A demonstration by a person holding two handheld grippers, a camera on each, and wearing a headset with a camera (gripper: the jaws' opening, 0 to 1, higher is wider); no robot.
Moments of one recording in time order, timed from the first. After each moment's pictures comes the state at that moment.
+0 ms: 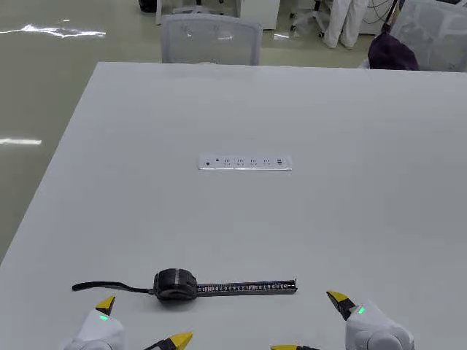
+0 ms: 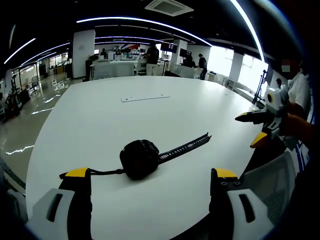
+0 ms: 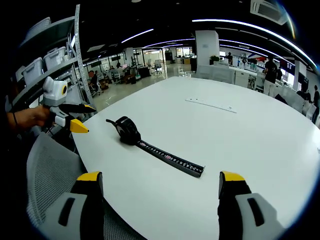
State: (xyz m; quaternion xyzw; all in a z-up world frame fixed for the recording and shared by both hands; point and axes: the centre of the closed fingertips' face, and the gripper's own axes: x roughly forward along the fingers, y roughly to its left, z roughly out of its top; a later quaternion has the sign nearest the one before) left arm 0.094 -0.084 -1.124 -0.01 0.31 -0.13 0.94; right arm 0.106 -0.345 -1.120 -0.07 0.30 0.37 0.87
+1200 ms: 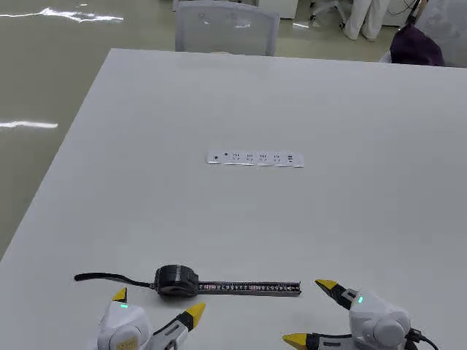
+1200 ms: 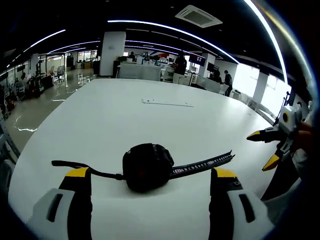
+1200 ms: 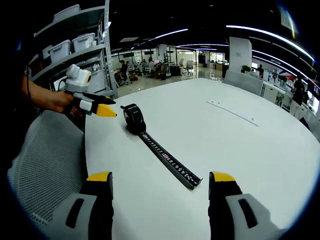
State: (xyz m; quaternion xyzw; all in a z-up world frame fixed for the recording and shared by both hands) left arm 0.132 -0.085 -1.164 -0.07 0.28 -0.01 0.96; right arm 0.139 -0.347 -1.157 -0.13 0.27 0.51 0.81
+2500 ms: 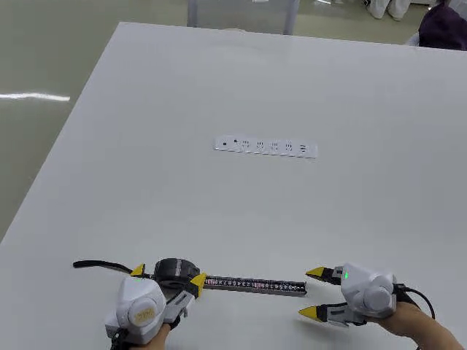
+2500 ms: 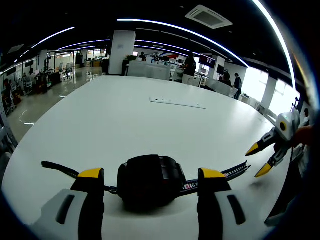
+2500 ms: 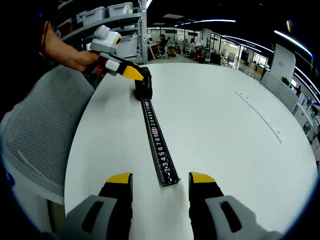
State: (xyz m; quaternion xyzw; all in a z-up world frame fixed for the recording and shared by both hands) left arm 0.175 -0.086 -1.187 -0.08 0.27 0.03 0.96; right arm 0.186 -0.357 -1.216 -0.26 0.29 0.61 0.69
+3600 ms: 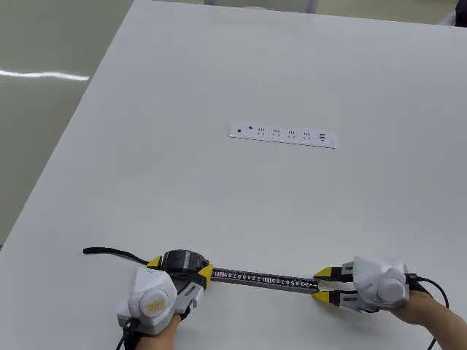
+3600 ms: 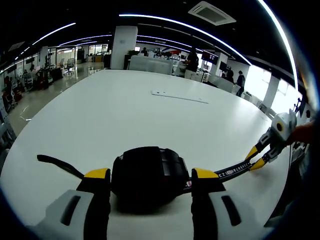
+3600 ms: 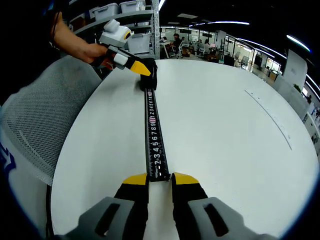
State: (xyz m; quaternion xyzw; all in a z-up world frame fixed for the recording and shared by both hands) left arm 0.178 -0.089 -1.206 -0.09 0.30 0.03 0.95; right arm 0.198 -0.359 -1.240 -0.27 0.28 0.65 0.65
